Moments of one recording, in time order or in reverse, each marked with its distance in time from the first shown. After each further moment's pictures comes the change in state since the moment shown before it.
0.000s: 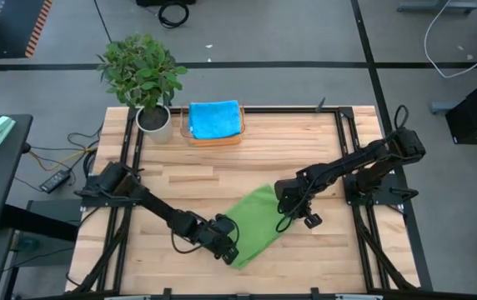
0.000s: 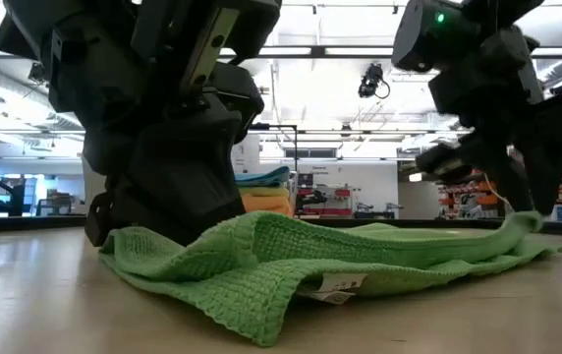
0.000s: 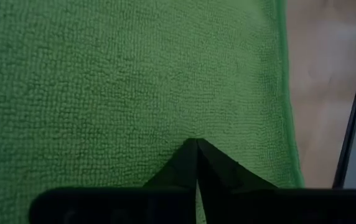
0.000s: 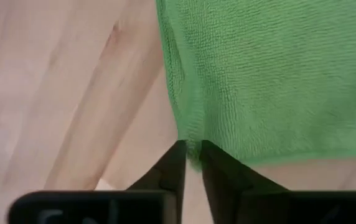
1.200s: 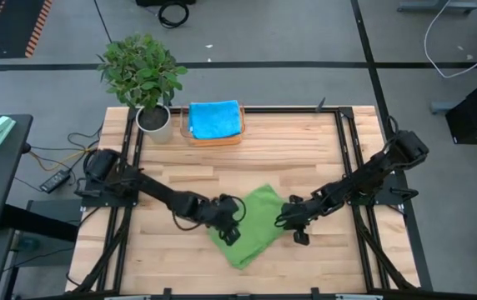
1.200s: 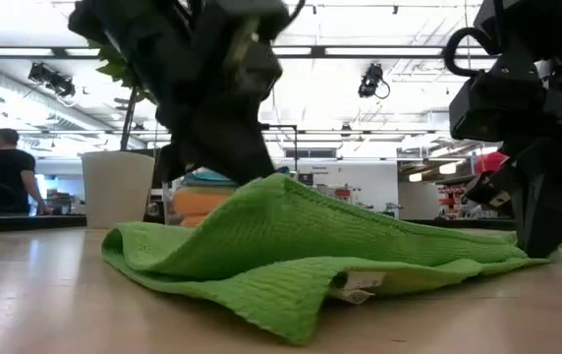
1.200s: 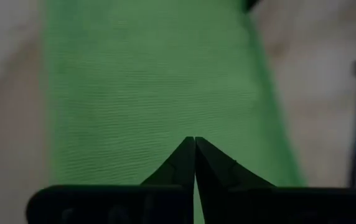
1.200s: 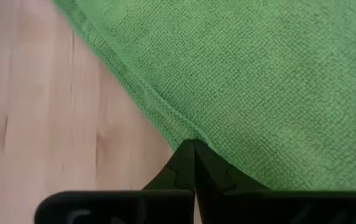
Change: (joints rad) left arm 0.137 -0.150 -0.007 -0.097 0.025 0.290; right arm 0.257 -0.007 -0.265 0.627 0.347 0.823
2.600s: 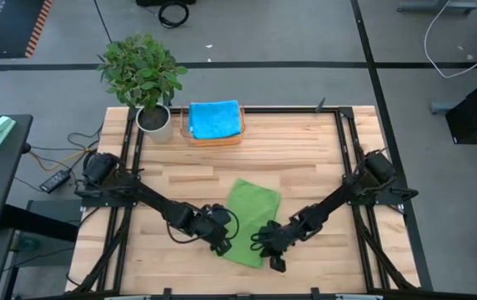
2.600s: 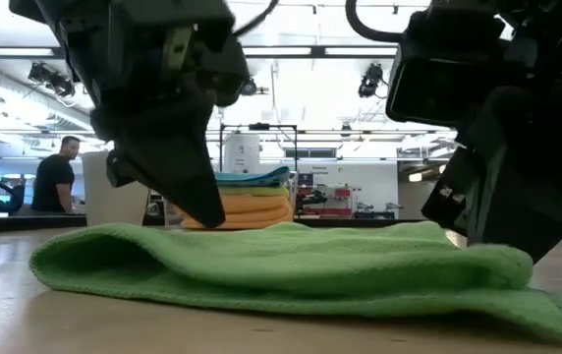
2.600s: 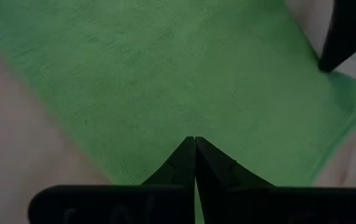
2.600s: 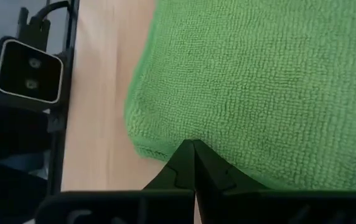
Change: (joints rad) left arm -0.100 0.004 0.002 -0.168 -0.079 -0.054; right arm 0.091 0.366 0.363 0.178 -0.002 0.156
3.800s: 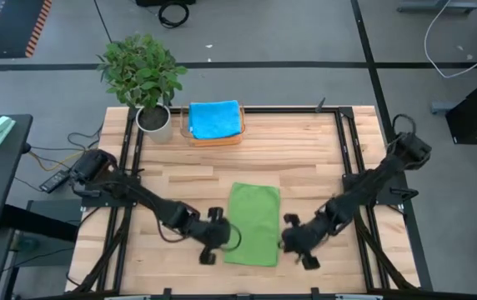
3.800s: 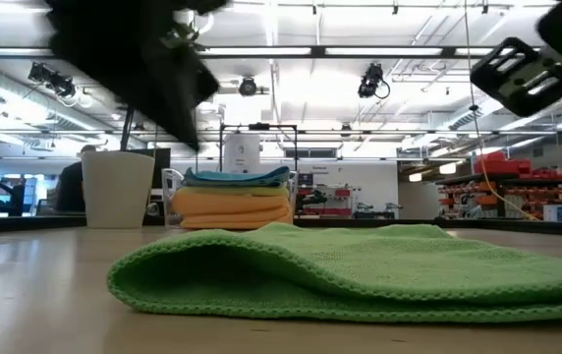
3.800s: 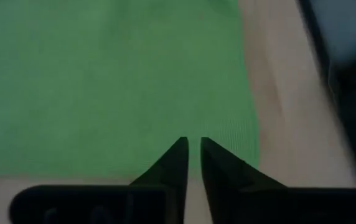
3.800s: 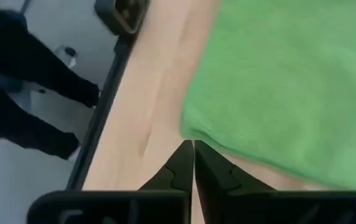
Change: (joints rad) left arm -0.026 -0.091 0.032 0.008 0.112 0.596; right arm 0.105 -0.394 -0.038 -0.450 0.043 -0.271
